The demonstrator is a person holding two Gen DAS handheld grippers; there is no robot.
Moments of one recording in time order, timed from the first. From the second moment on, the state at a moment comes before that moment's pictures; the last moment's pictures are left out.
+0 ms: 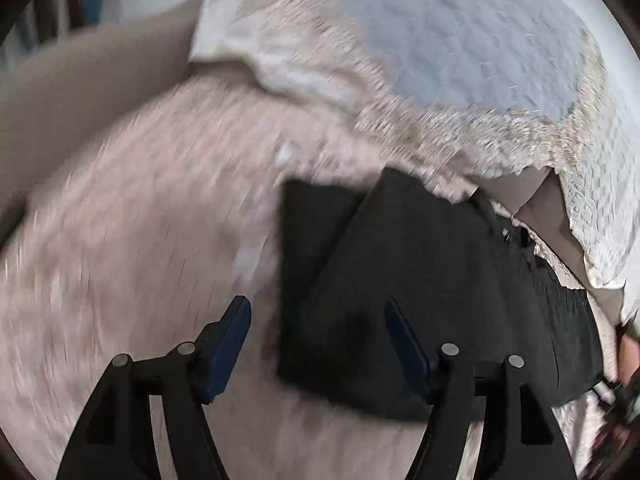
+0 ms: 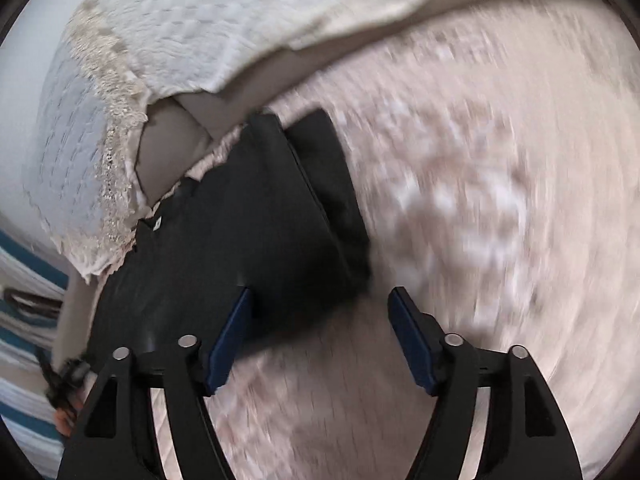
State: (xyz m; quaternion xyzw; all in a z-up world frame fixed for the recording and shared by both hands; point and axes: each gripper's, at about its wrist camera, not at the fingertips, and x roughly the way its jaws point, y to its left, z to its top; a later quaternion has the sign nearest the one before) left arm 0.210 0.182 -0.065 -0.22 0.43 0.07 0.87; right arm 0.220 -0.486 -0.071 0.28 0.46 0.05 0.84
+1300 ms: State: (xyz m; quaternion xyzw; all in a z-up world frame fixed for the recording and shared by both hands) left arm 0.060 0.156 -0.004 -0.16 0.40 0.03 0.90; right arm 0.052 -0.483 0.005 0.22 0.42 0.03 0.88
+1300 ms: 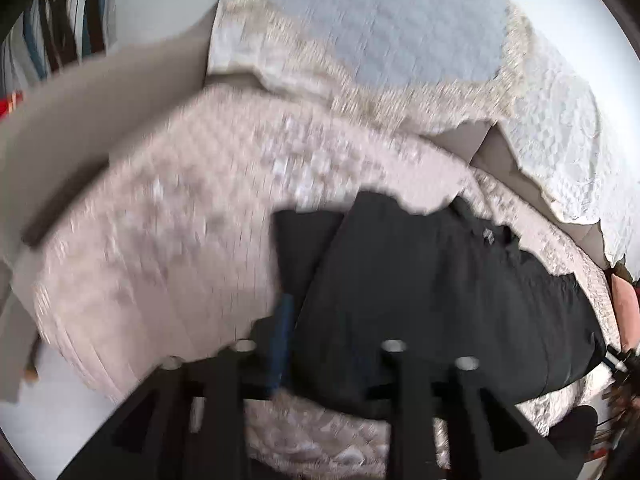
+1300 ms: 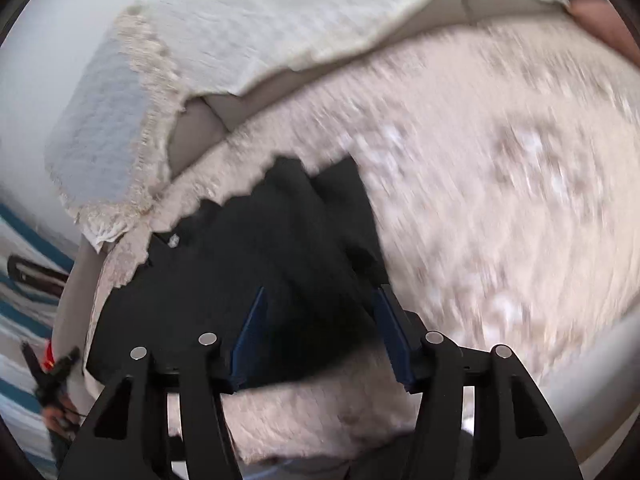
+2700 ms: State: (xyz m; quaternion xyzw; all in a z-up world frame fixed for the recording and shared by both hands) left arm 0.243 0.125 -0.084 -0.11 0.43 0.07 0.89; right arm 0.253 -0.455 -0.078 0.14 0.45 0.03 0.88
